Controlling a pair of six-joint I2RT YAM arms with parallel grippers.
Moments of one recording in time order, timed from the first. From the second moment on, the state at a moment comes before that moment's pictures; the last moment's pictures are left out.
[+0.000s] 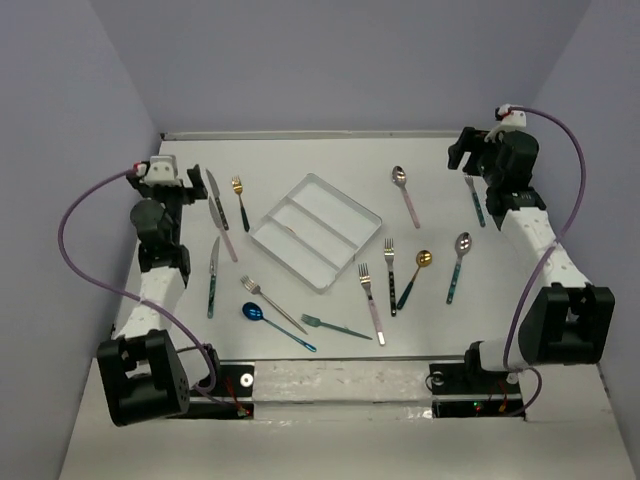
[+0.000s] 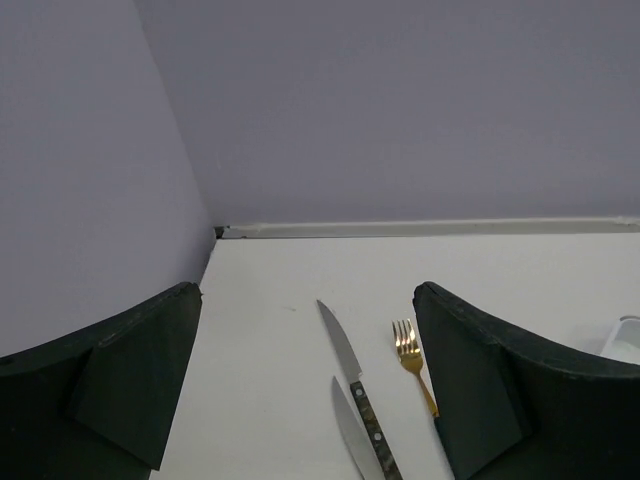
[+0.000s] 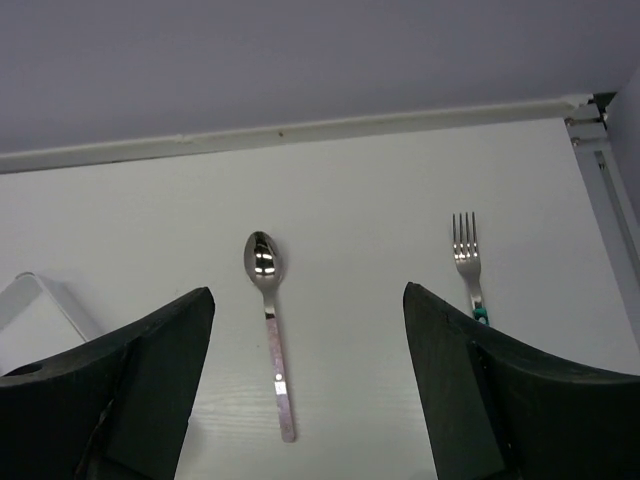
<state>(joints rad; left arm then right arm) 0.17 1.13 0.52 0.79 0.13 0.04 -0.03 1.36 1.07 0.13 -0.11 0.14</state>
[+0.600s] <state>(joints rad) 0.18 1.17 0.79 -0.16 0.16 0.29 -0.22 2.12 1.73 -0.54 0.07 0.06</state>
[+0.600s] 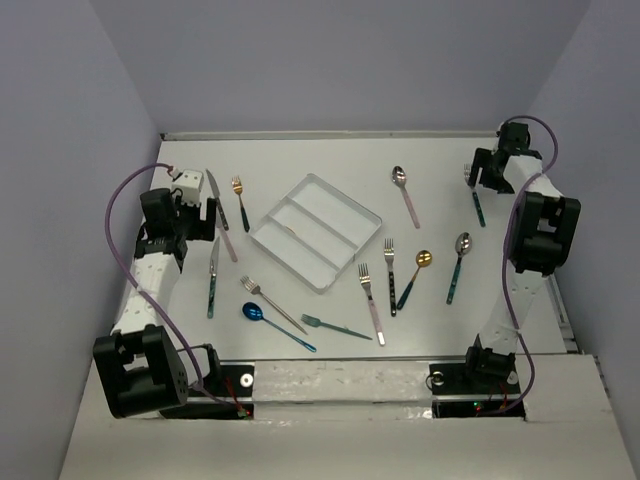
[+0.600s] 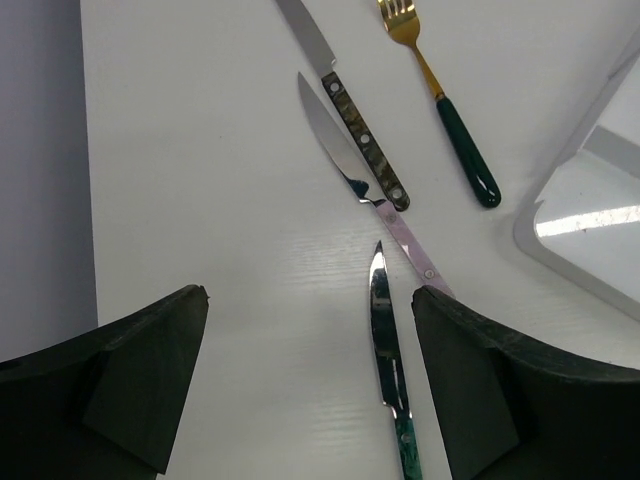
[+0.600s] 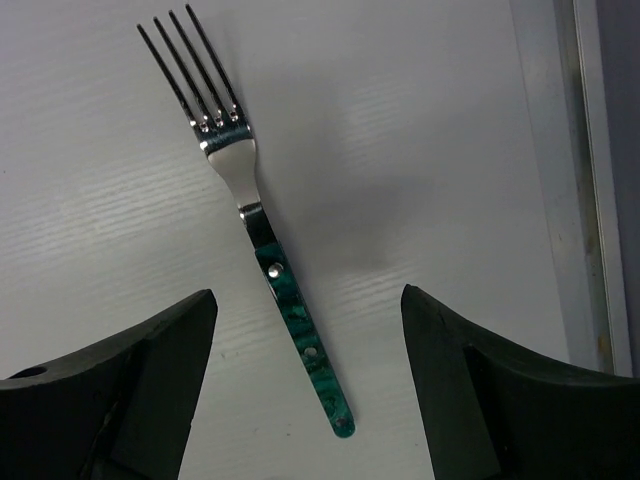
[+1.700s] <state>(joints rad) 0.18 1.12 0.60 0.01 0.17 0.29 0.15 1.95 1.81 -0.51 0.12 -0.15</state>
